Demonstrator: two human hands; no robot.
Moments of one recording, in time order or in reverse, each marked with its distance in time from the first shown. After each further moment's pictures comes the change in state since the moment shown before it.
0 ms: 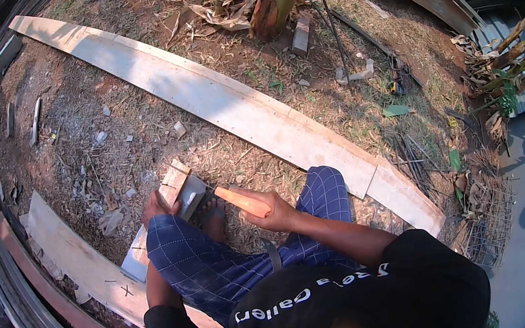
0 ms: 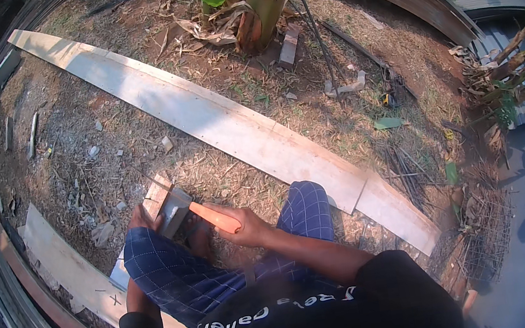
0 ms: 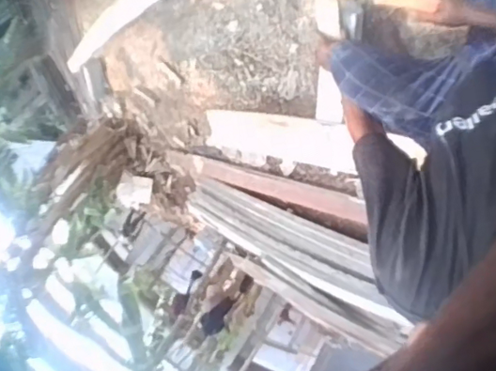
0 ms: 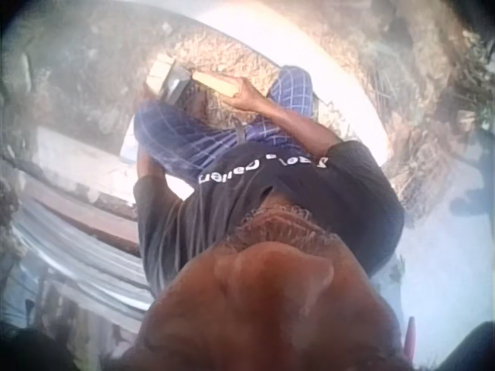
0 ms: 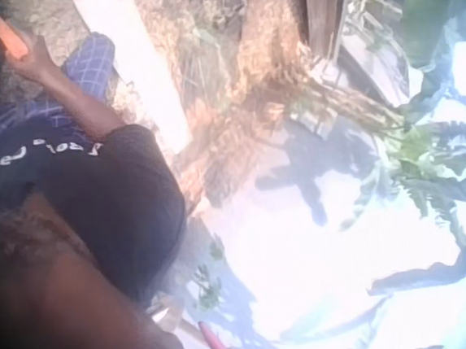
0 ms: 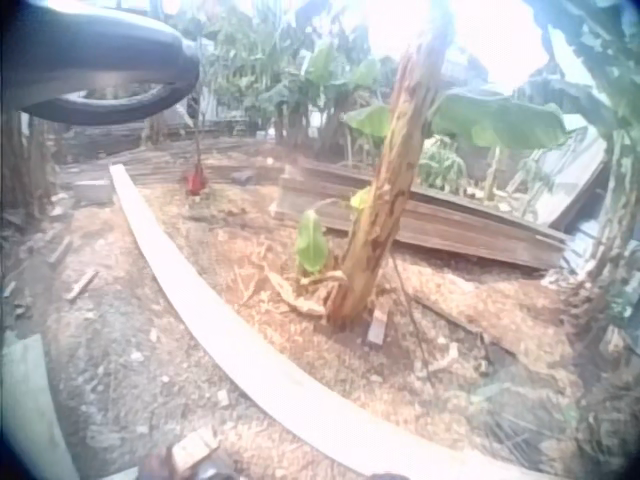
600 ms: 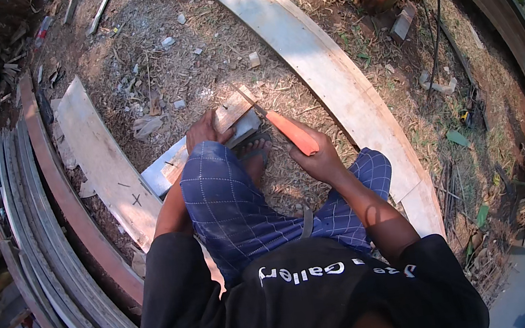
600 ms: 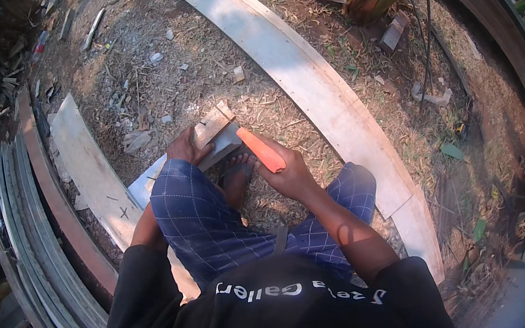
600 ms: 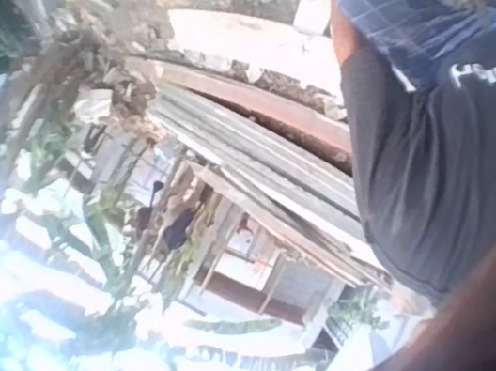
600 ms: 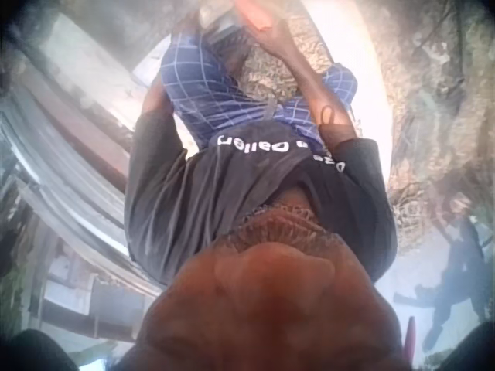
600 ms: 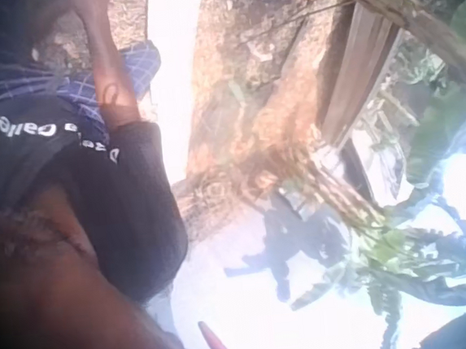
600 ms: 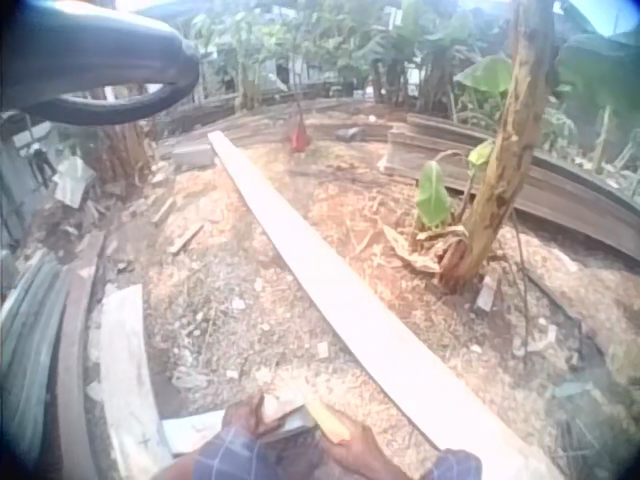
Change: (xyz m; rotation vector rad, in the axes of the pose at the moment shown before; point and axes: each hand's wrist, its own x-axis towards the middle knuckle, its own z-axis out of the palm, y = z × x) left_hand -0.009 0.013 -0.025 -0.011 -0.192 -0.092; right_hand 0.055 -0.012 0.012 -0.024 0.008 -0.148
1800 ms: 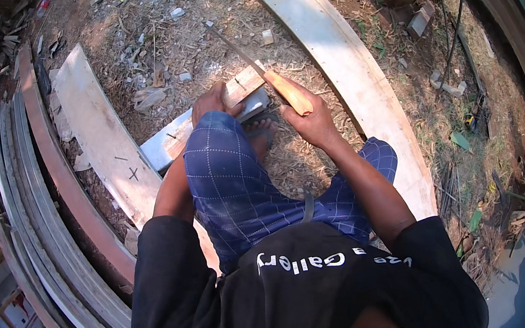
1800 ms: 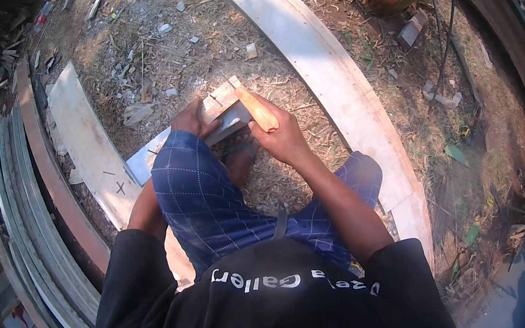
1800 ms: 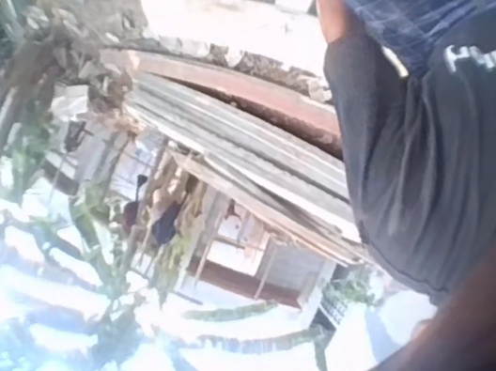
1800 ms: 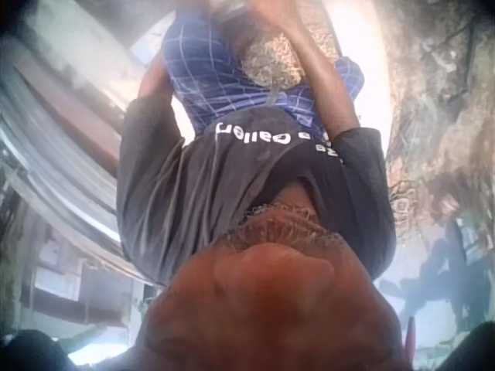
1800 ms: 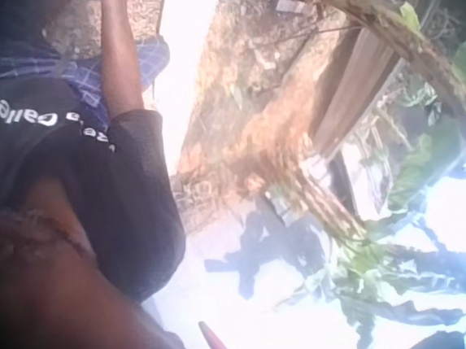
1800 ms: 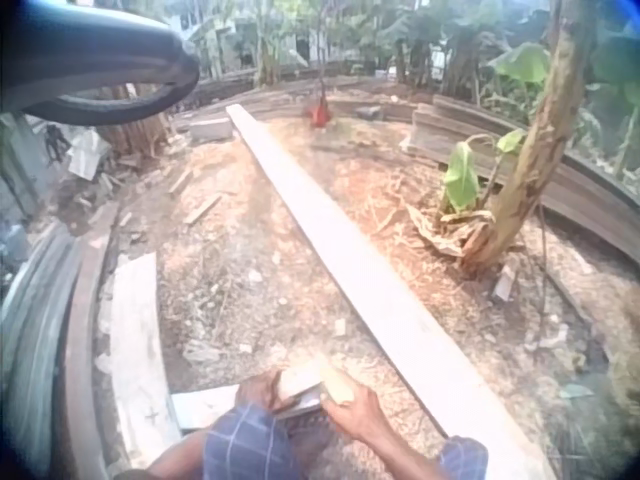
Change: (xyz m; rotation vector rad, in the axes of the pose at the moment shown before) left_hand 0.006 -0.003 0.003 -0.043 0.085 0.108; right_hand 0.048 0.004 0.025 0.031 0.029 0.078
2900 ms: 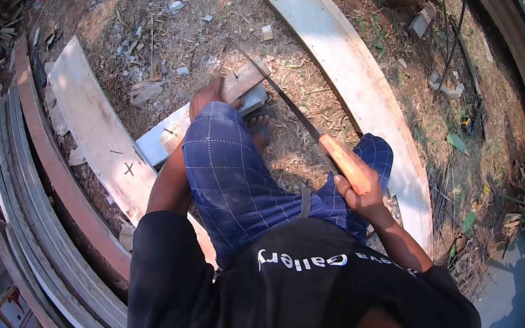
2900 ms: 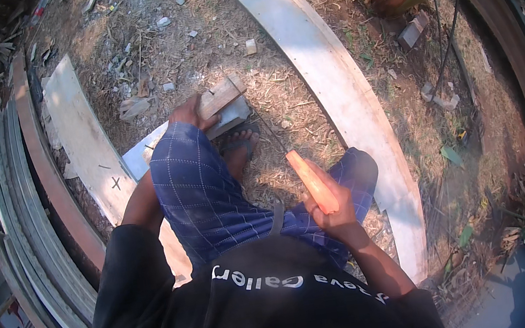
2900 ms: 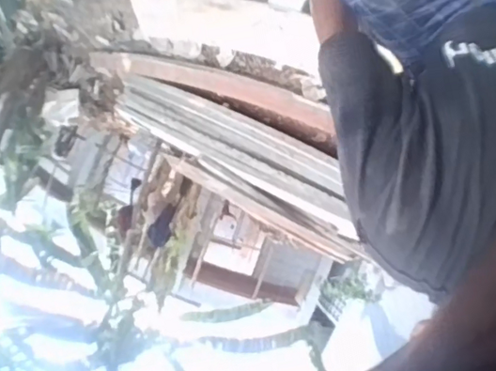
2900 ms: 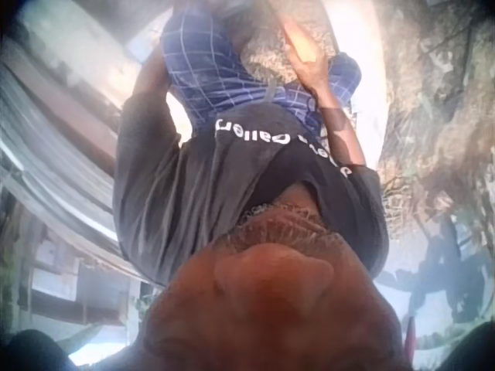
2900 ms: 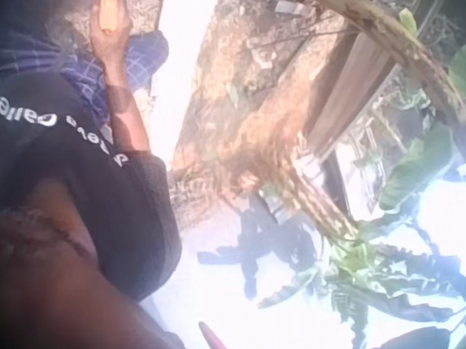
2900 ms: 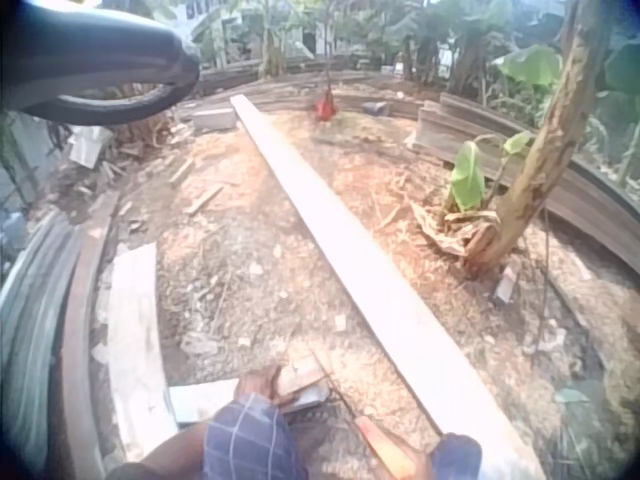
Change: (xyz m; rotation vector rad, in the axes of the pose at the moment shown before) left_hand -0.006 -0.005 0.001 -0.035 -0.036 -0.047; right_hand -0.145 -0.029 -0.058 -0.159 -0.040 0.116
